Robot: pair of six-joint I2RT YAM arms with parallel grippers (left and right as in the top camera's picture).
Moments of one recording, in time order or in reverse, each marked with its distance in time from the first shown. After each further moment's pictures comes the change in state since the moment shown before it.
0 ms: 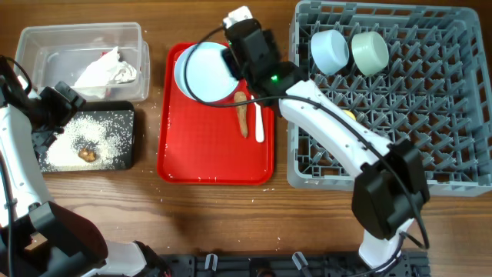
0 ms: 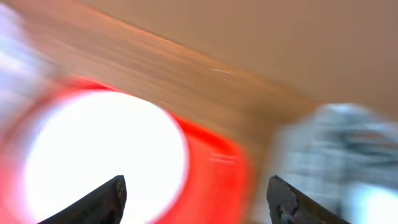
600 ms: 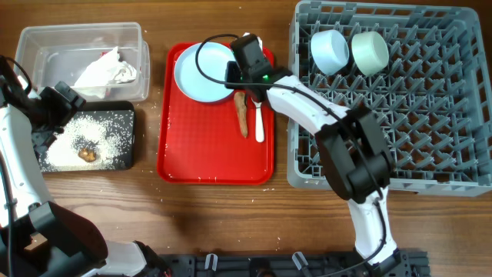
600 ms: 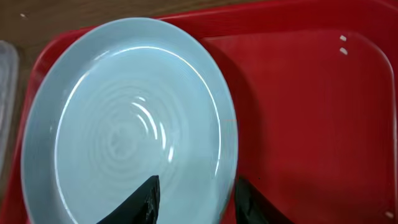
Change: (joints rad) left arm 0.000 0.000 0.000 0.000 0.000 0.000; right arm -0.066 0.299 0.000 0.081 -0.237 0.488
